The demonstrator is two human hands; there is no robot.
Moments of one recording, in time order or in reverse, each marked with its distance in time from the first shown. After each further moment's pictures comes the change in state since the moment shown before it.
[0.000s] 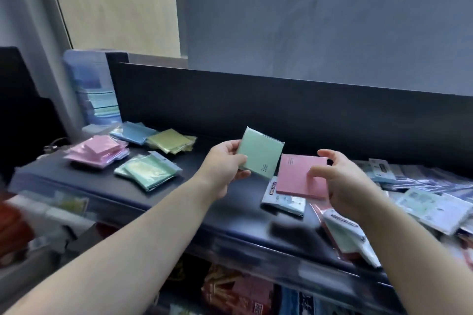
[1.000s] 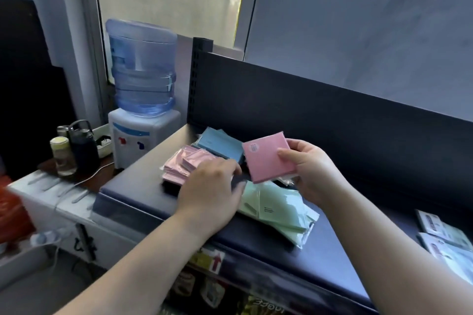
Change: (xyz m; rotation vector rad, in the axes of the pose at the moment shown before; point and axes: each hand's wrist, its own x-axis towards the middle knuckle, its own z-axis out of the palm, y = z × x) left_hand 0.028 -0.003 -0.305 1.084 0.219 0.446; right_hand 0.073 -0.032 0.350 0.022 -0.131 -0.057
